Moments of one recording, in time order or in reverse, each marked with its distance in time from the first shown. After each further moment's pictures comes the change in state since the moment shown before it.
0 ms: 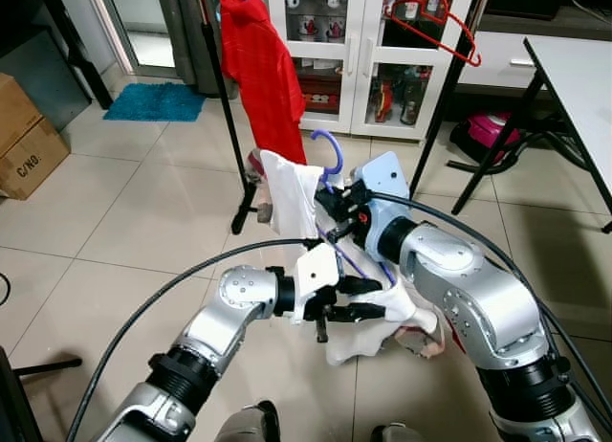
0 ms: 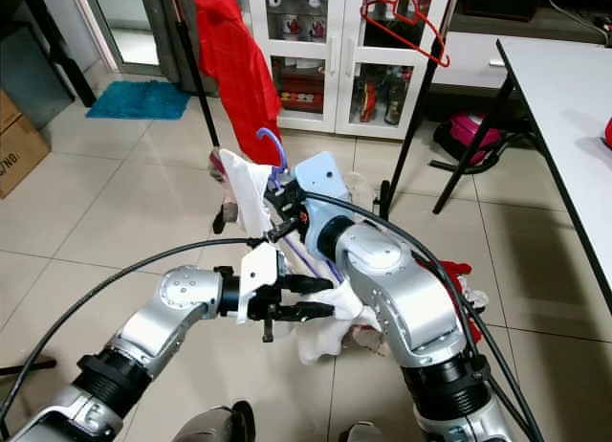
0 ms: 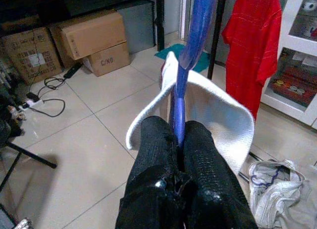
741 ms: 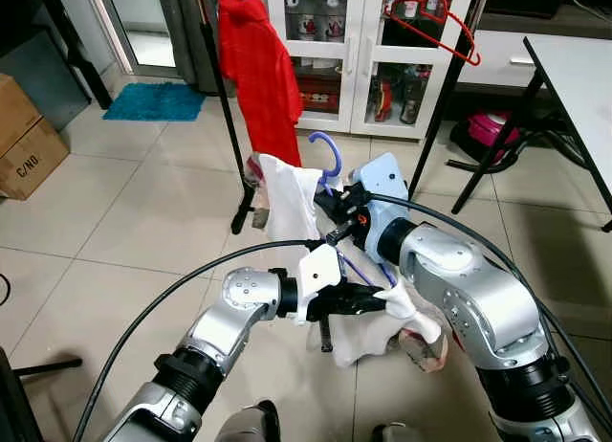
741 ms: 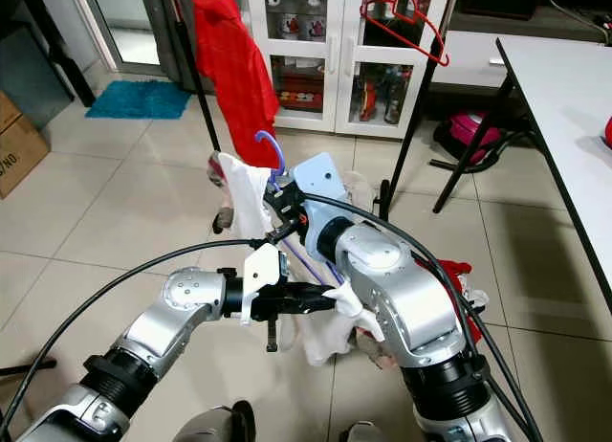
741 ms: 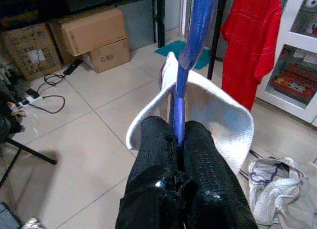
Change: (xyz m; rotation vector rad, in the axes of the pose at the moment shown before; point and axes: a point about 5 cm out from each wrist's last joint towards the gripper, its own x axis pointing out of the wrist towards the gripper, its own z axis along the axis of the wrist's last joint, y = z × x) left arm 0.003 -0.001 -0.002 -0.019 -0.021 -0.003; right arm 0.000 0.000 -0.001 -0.009 0.015 -0.002
